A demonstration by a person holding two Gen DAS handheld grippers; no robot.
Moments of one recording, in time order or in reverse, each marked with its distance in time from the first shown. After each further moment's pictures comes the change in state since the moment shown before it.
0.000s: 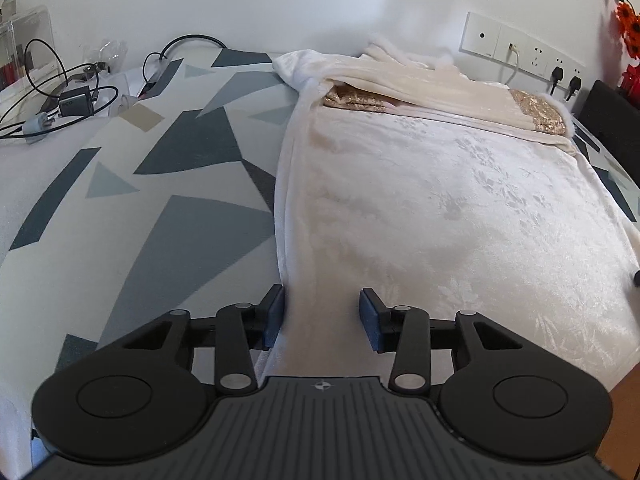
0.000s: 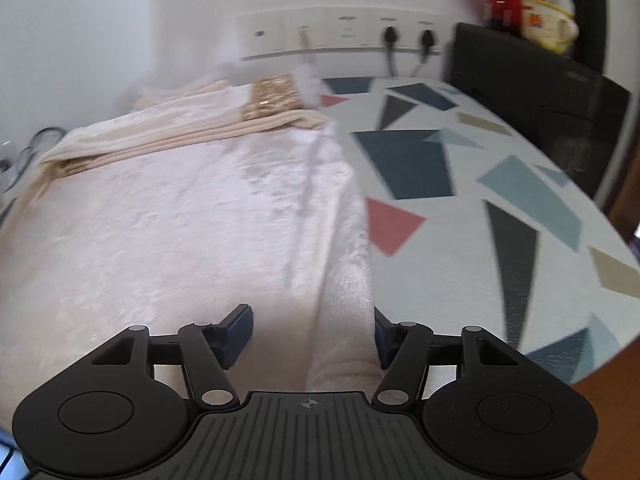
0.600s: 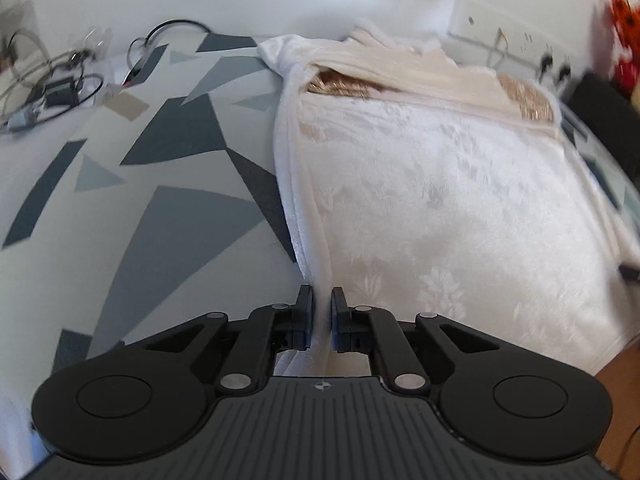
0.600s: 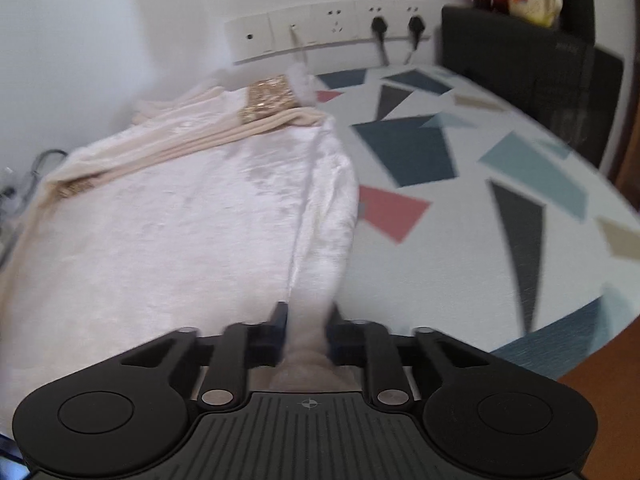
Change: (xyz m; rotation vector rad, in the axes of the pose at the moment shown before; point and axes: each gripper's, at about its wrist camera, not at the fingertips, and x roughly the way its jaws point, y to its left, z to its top) left arm -0.010 0.005 0.008 -0.062 0.042 -0.061; right arm -0.002 0.003 -0.001 0.103 0.025 0.116
